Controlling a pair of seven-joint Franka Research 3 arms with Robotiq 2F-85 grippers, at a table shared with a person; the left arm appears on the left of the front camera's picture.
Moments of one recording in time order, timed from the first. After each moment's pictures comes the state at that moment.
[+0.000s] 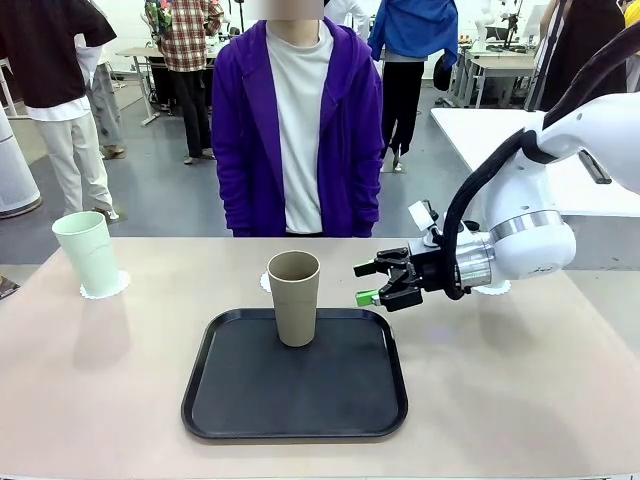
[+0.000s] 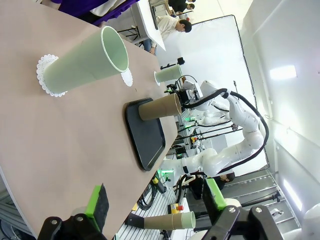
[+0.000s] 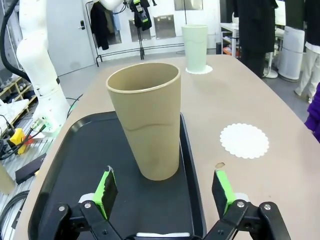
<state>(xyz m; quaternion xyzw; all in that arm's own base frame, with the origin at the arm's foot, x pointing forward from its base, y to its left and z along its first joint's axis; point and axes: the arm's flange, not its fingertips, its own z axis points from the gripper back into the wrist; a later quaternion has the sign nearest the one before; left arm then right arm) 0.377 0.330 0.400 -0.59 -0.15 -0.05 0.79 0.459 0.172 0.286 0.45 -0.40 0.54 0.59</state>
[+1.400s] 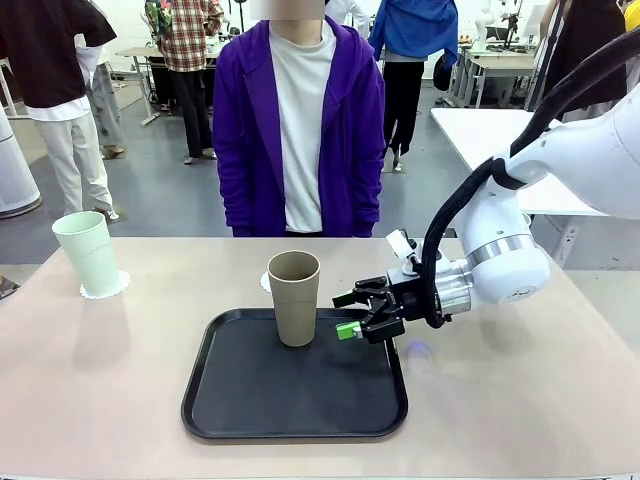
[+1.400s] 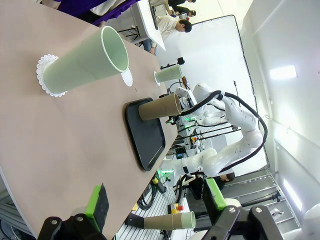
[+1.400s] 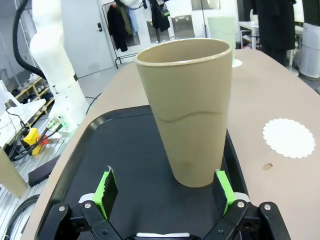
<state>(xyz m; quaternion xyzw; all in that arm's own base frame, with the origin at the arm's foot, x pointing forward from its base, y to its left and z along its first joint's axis) 0.377 0.330 0.399 -0.59 -0.15 -0.05 0.79 0.429 0.210 0.247 0.49 -0.37 0.54 0.58</state>
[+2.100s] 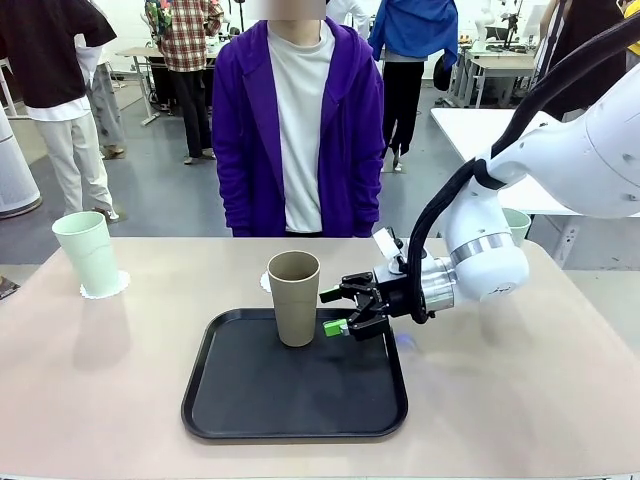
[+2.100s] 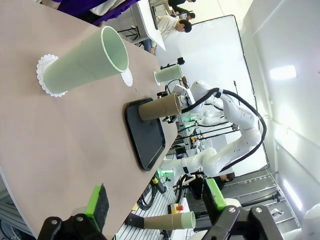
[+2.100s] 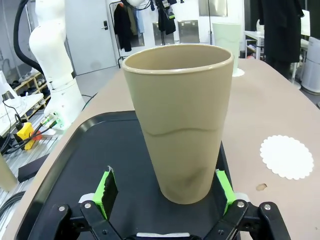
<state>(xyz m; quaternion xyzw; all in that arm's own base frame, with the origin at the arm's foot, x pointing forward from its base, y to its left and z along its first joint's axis) 0.377 0.330 0.399 -0.59 -0.15 -0.05 0.79 0.445 0.231 0.241 0.49 -0.38 0.56 0.55</state>
